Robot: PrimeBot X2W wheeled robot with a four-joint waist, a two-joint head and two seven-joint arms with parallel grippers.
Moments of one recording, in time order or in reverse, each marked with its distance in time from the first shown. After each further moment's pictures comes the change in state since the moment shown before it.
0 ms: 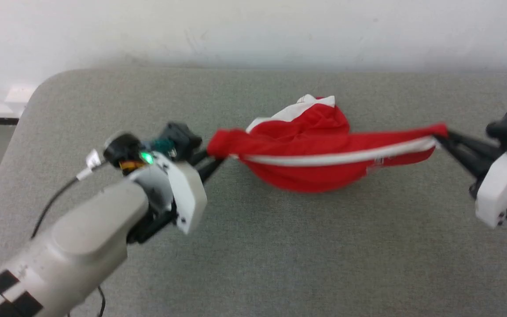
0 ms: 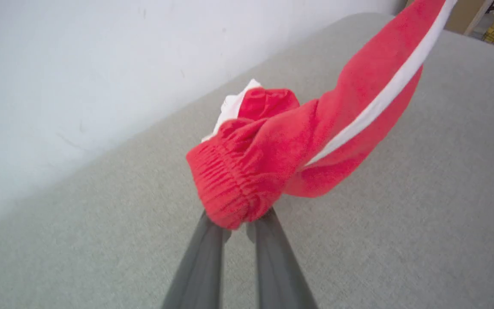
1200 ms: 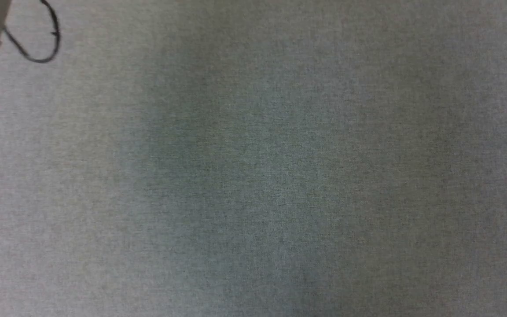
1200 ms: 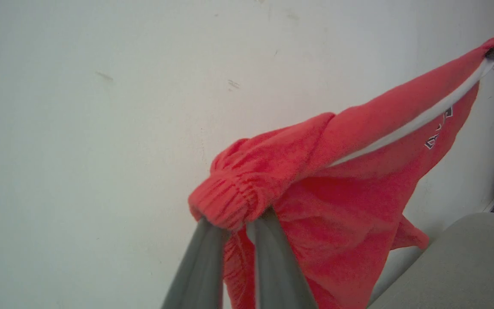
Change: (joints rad) left arm -0.874 -0.138 0.300 0.250 0.079 0.040 -0.081; right arm -0.859 0.264 -0.428 0.259 -0.443 0.000 -0.054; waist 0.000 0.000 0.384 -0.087
